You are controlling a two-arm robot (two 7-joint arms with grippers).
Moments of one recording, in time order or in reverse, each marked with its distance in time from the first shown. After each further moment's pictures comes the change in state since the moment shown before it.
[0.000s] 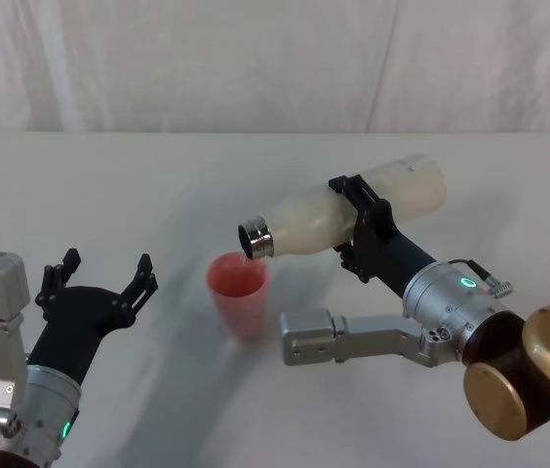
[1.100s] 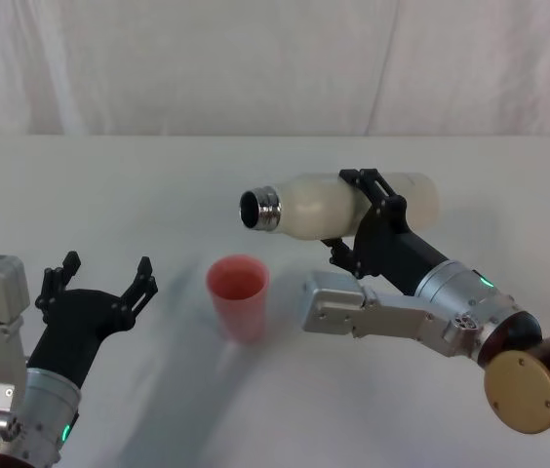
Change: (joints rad) left arm 0.000 0.000 0.000 0.000 0.000 0.000 0.000; right arm -0.054 -0.043 0.110 0.007 0.259 -0.099 -0.038
